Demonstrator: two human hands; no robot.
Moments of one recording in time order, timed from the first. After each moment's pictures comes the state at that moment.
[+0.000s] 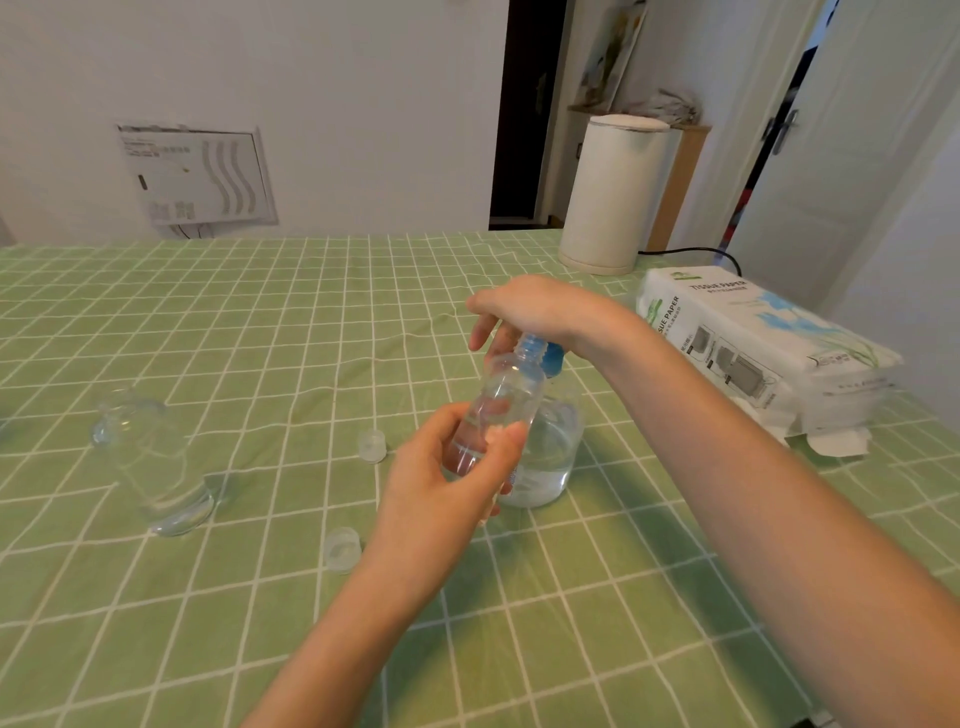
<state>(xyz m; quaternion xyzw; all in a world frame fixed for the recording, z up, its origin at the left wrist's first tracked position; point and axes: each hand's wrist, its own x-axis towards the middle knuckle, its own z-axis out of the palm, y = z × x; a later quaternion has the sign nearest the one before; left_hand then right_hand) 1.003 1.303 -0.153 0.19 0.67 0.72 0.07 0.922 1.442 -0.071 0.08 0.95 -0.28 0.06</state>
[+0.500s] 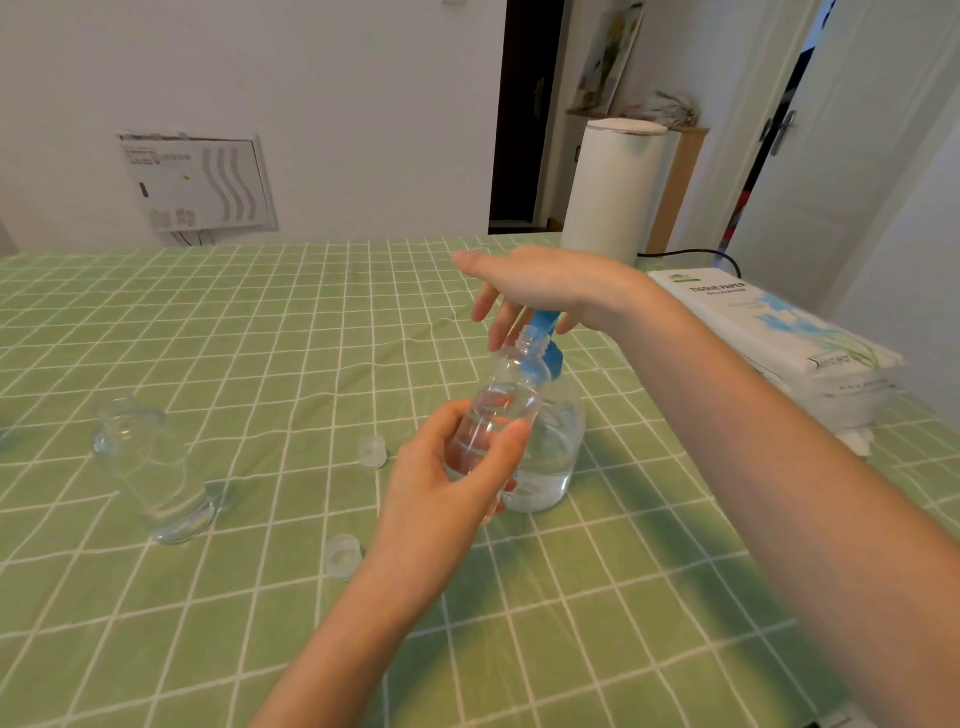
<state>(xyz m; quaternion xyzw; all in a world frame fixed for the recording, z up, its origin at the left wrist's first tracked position) 1.003 1.304 -0.149 0.20 0.66 0.72 0.06 0.920 1.443 -0.049 0.09 0.96 -0.26 0.07</state>
